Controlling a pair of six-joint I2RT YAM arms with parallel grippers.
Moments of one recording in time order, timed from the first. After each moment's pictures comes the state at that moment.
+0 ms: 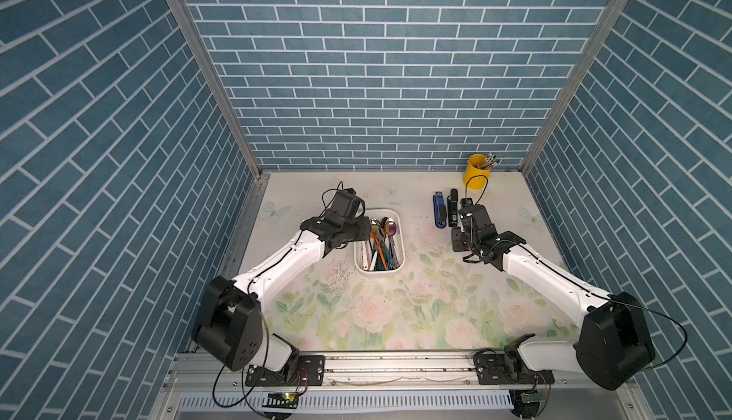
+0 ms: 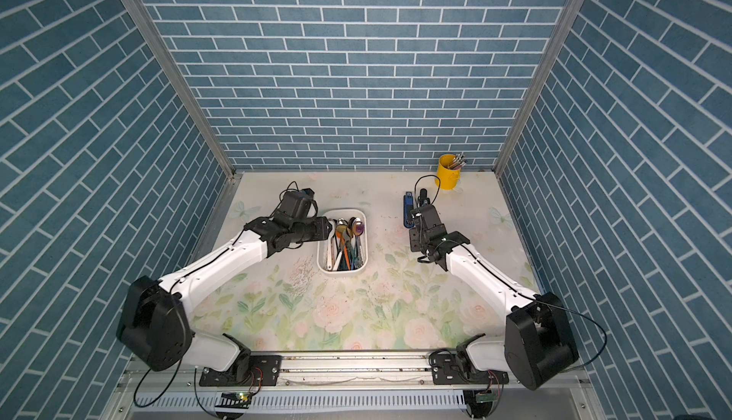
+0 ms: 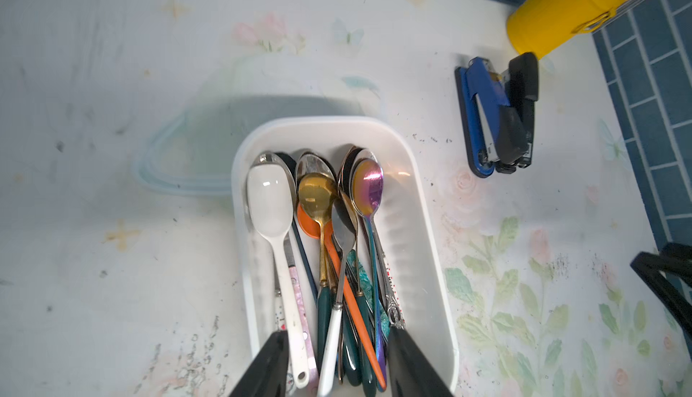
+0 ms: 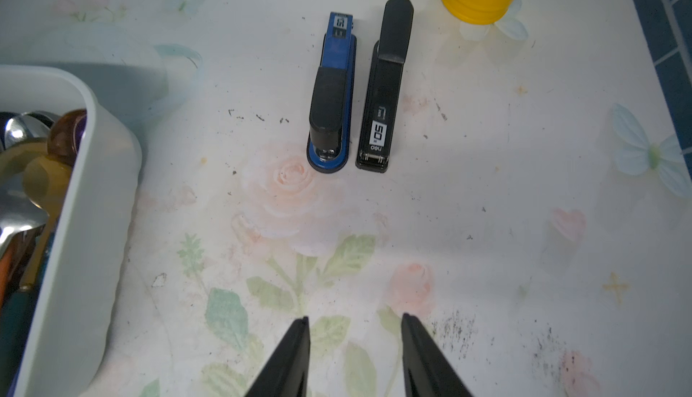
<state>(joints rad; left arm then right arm) -0.52 1.42 1.09 -0.46 0.00 -0.49 0.50 1.33 0.93 -0.45 0.28 0.24</state>
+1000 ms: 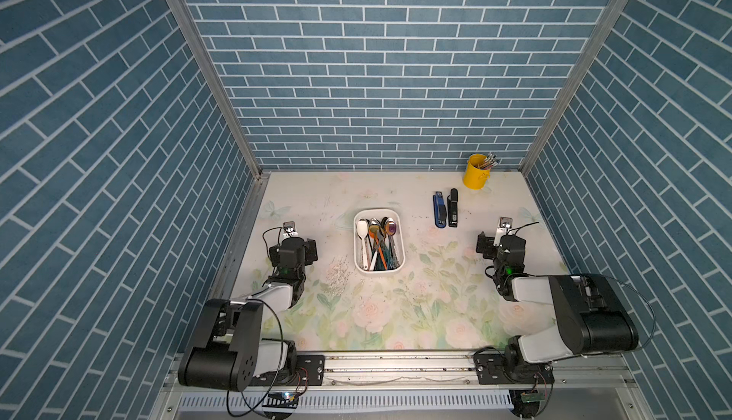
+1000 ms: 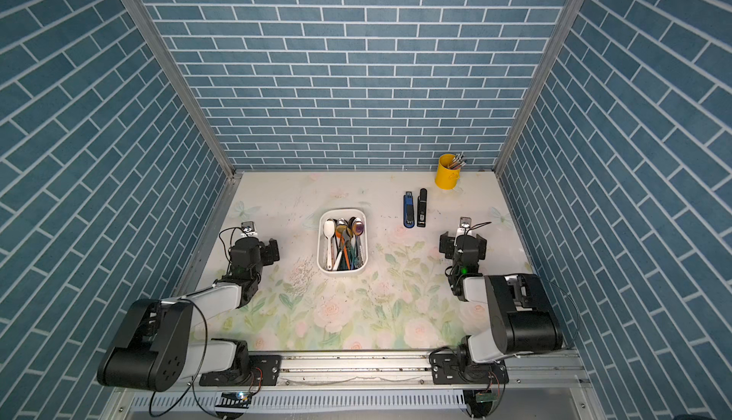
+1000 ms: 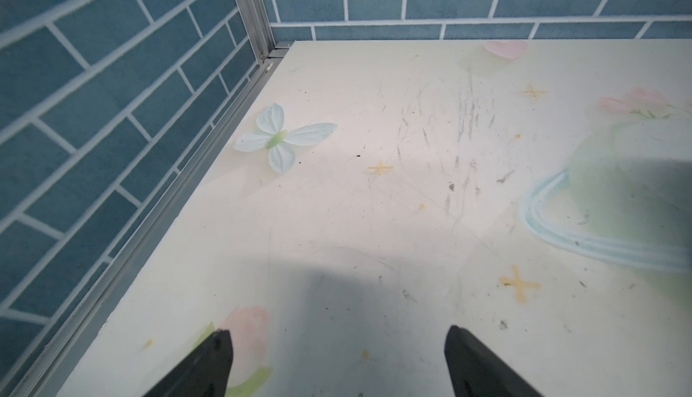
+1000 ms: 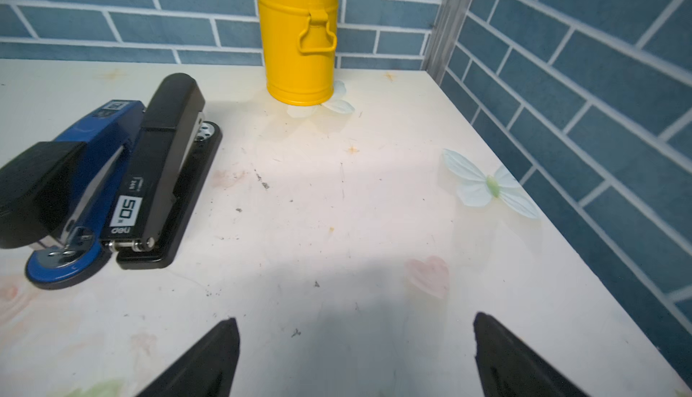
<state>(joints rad) -0.10 1.34 0.30 0.57 -0.37 -0.08 0.10 1.50 0.32 0.83 0.23 -0.04</state>
